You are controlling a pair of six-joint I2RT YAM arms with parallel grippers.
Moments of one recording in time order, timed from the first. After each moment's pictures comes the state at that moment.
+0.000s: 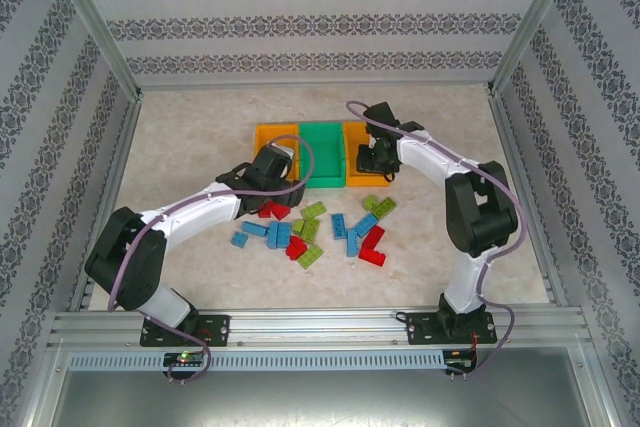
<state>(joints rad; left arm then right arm) -0.59 1.55 0.98 -0.33 -0.17 -0.20 0.35 1.90 1.39 -0.68 -0.05 0.40</state>
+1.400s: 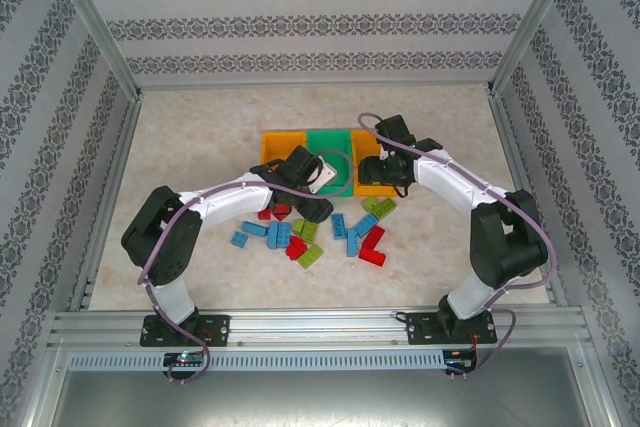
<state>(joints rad) -0.68 1.76 1.17 -0.44 0.08 0.05 0.36 1.64 1.16 -0.64 -0.03 0.40</state>
